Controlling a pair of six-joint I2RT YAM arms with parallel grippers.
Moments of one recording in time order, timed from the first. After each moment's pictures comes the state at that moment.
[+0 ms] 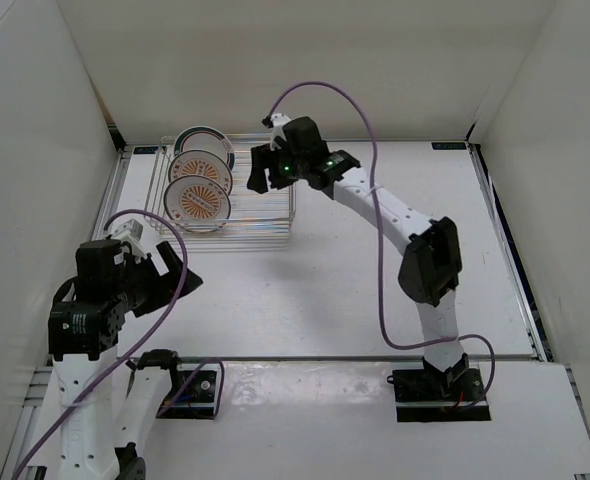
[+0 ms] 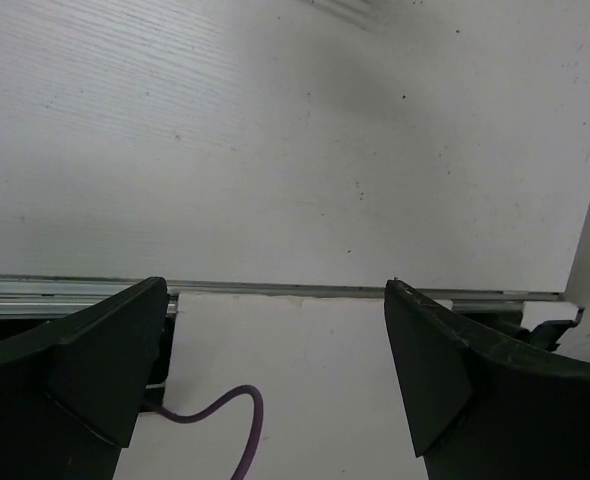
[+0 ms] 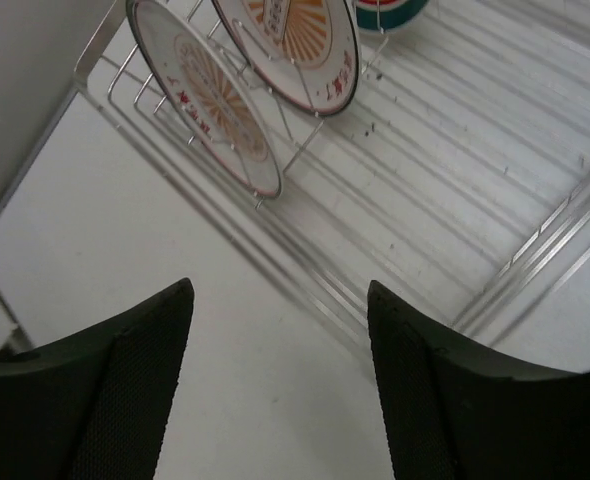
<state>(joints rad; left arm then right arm) 0.02 0.67 1.17 -1.30 0.29 -0.47 0.71 2.02 1.97 -0.50 -0.26 0.29</state>
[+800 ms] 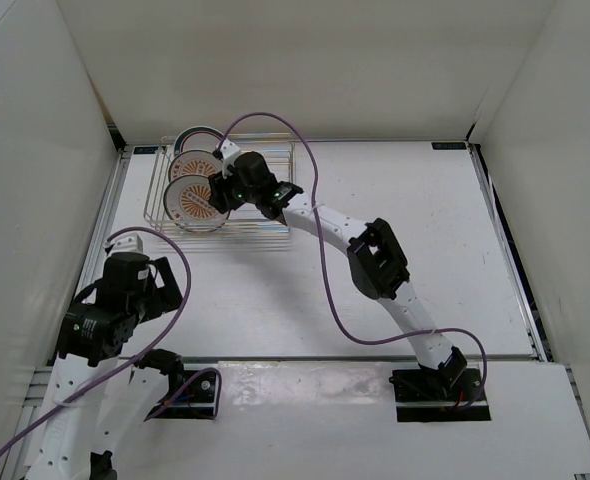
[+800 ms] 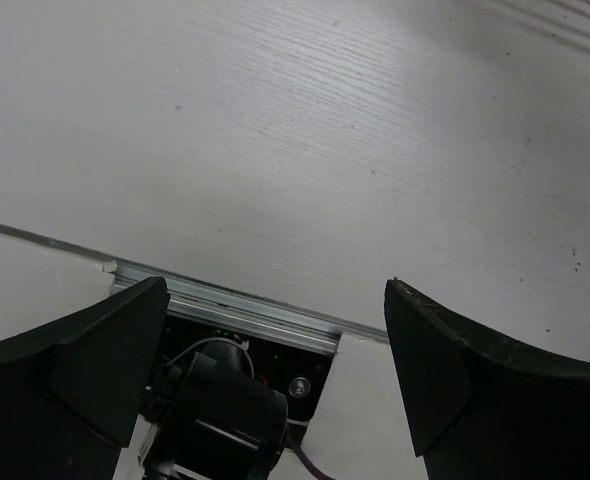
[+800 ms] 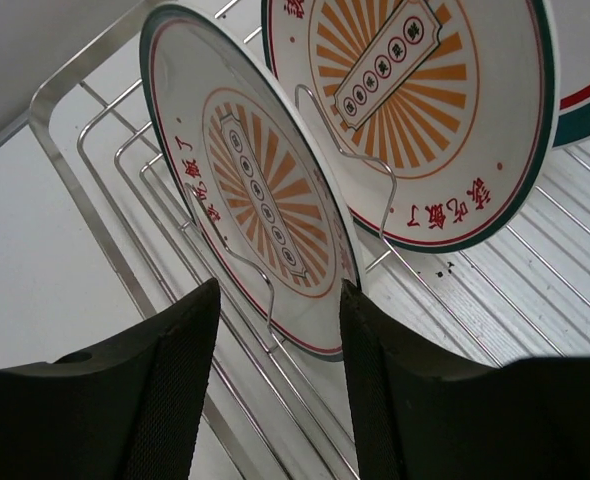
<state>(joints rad) -0.23 0.61 1.04 -1.31 -0.27 -0.46 0.87 2.43 2.18 -0.13 -0.16 0.16</state>
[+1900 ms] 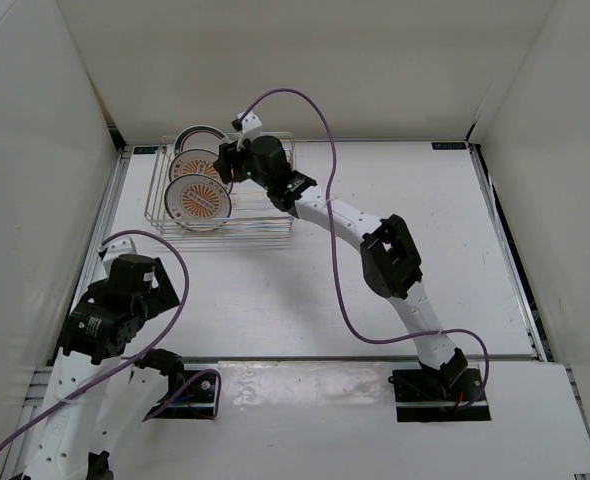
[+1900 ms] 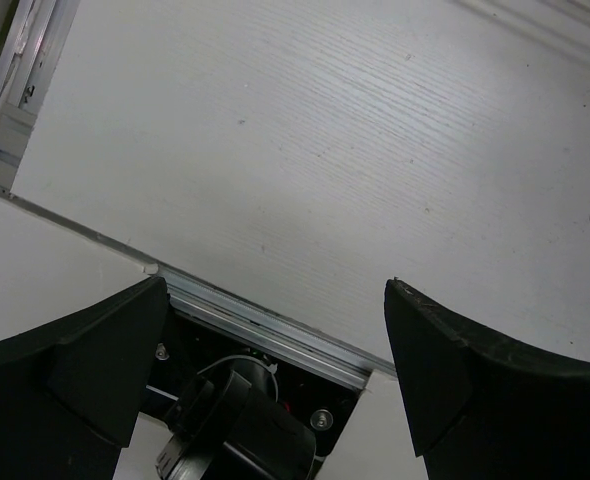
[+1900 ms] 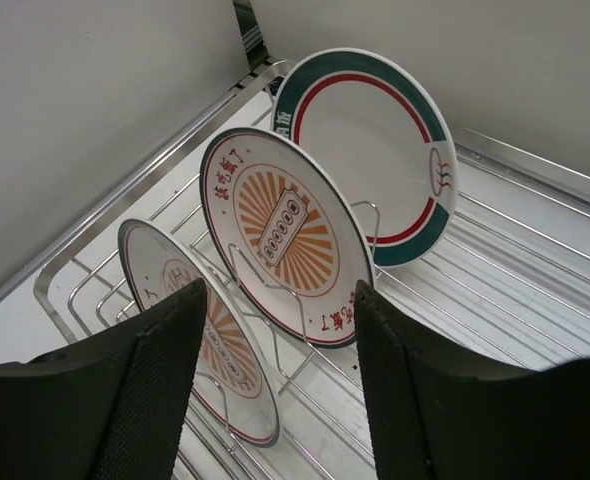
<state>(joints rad) -0.28 0.60 0.98 -1.31 -0.46 -0.54 0.83 2.33 2.11 0.12 0.01 0.20</state>
